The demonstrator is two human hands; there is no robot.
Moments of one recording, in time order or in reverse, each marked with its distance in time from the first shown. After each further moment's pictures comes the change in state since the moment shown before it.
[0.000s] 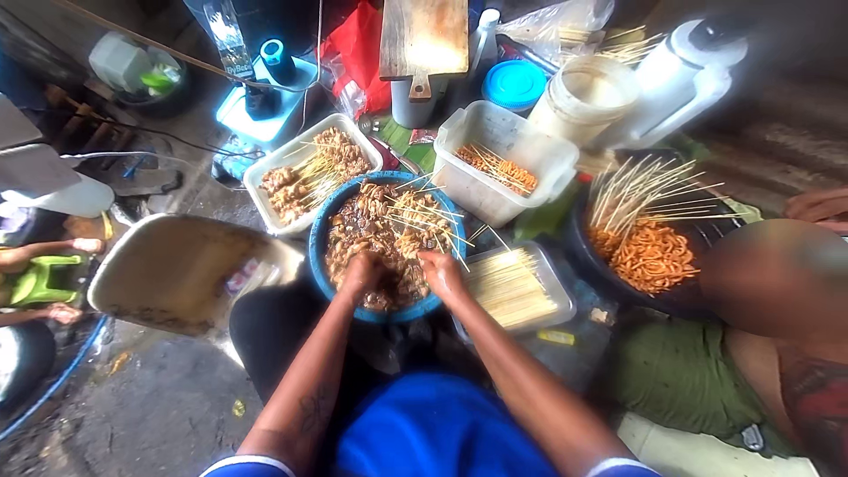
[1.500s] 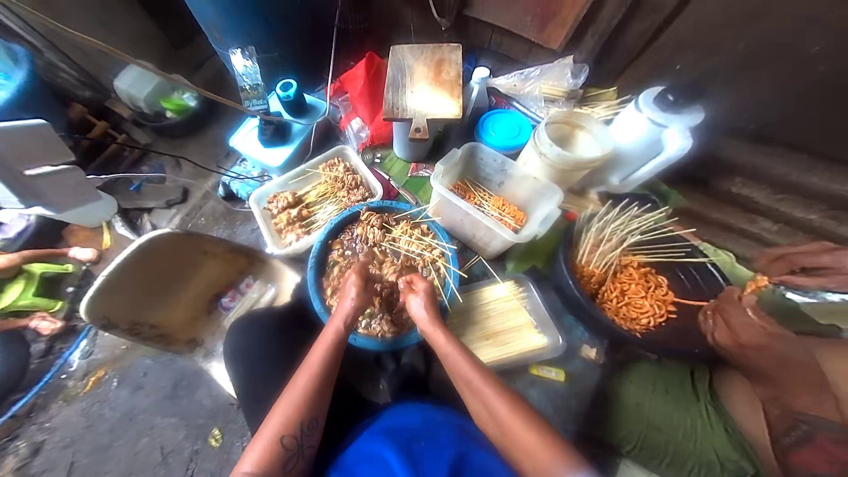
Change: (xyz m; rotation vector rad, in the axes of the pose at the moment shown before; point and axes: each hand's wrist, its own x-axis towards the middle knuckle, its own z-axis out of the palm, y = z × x) left_hand -0.008 0.022 -0.011 -0.248 0.169 -0.045; right_hand 0.014 -0.006 0.035 0.270 0.071 0.047
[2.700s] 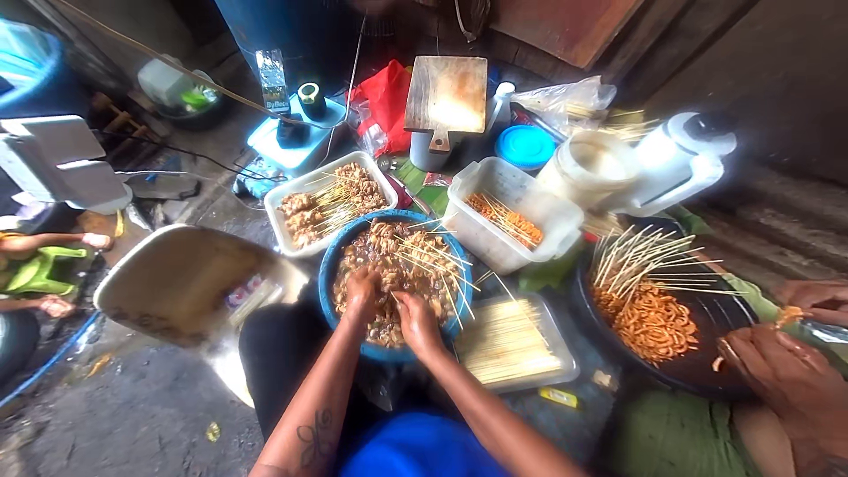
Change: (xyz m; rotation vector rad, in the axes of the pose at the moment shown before) left_hand 0.016 0.005 0.010 -0.820 0.304 -0.288; right_hand -0.032 -0.028 0.008 -0.380 -0.142 -0.179
